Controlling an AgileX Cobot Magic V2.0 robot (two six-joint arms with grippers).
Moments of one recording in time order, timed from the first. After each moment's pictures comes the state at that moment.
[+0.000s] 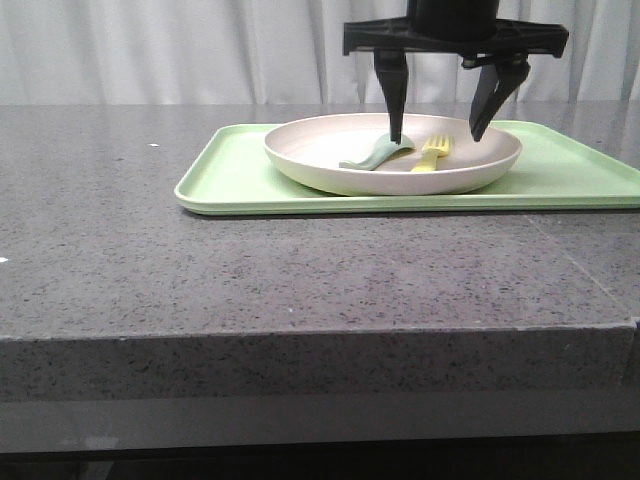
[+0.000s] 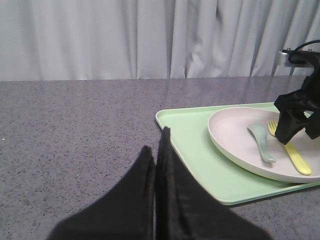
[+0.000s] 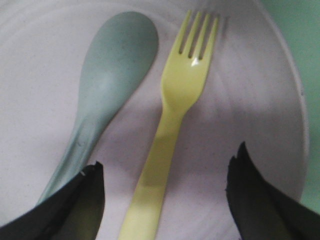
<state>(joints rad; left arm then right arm) -0.33 0.51 -0.40 -0.15 0.04 0.07 0.43 1.98 -1.85 -0.12 1.17 0.57</state>
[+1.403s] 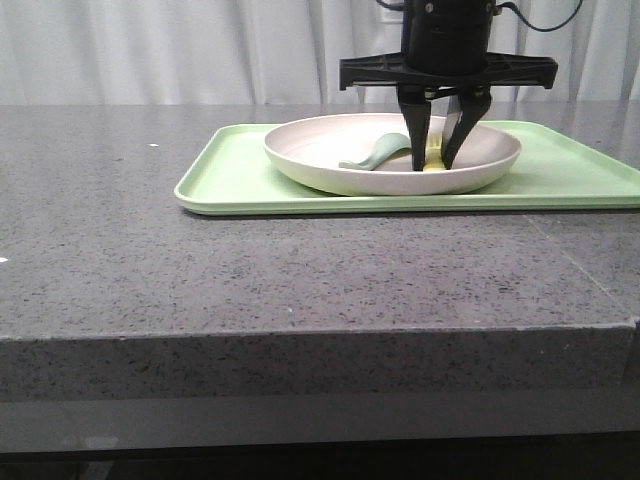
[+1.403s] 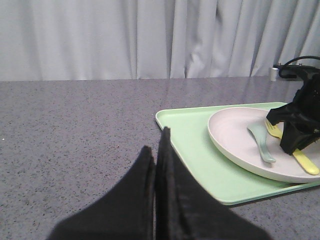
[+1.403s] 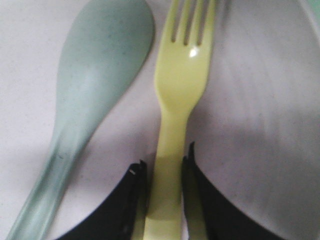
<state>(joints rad) -0.33 0.51 -0.40 -0.15 0.04 0.07 0.43 2.03 -1.85 -0.12 1.17 0.58</state>
